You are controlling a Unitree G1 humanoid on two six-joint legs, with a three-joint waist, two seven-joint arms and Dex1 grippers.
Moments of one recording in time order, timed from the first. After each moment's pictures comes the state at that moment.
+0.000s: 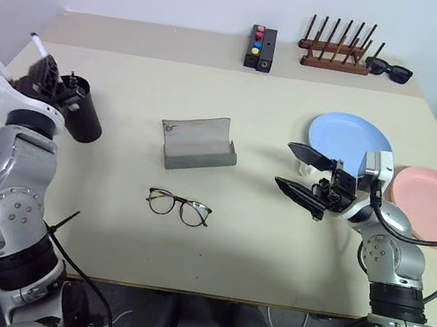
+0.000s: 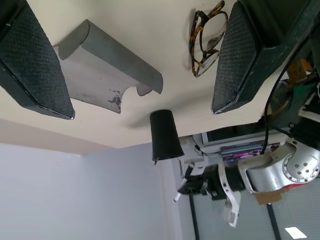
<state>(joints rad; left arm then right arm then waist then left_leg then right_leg) -0.40 0.28 0.59 -0.51 -0.69 0.64 0.23 -0.37 -0.48 -0.15 0.10 0.67 0.18 1.26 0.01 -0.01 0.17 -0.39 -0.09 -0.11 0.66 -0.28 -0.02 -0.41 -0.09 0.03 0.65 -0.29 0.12</state>
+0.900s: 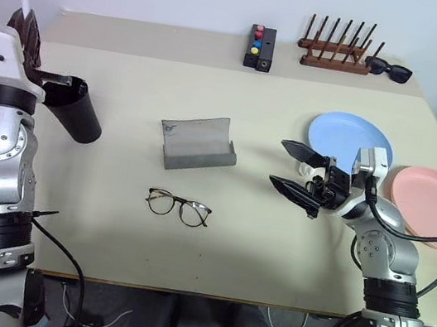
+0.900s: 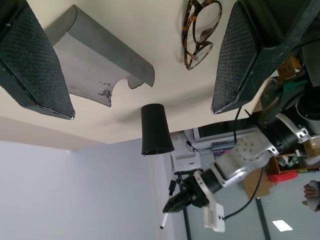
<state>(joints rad) -0.44 0.53 0.39 0.07 -0.12 -0.13 -0.08 -0.40 -0.45 -0.13 0.10 0.67 0.21 1.28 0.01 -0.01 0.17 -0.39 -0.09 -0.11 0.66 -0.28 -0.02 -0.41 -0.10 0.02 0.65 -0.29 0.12</state>
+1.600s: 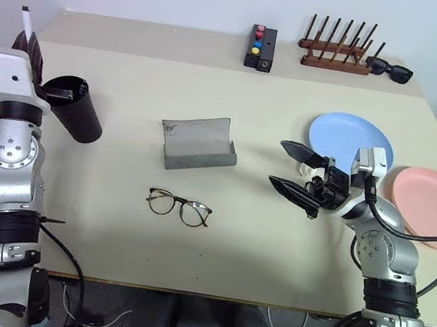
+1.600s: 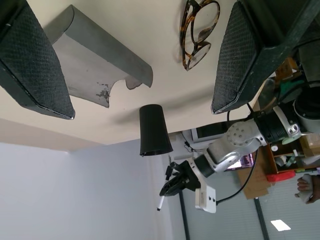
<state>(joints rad) -0.44 0.50 0.38 0.26 -0.07 -0.29 -0.03 -0.40 -0.45 -0.13 0.10 0.67 0.20 1.28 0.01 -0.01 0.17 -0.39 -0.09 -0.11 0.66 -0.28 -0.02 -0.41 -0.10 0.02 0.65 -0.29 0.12</state>
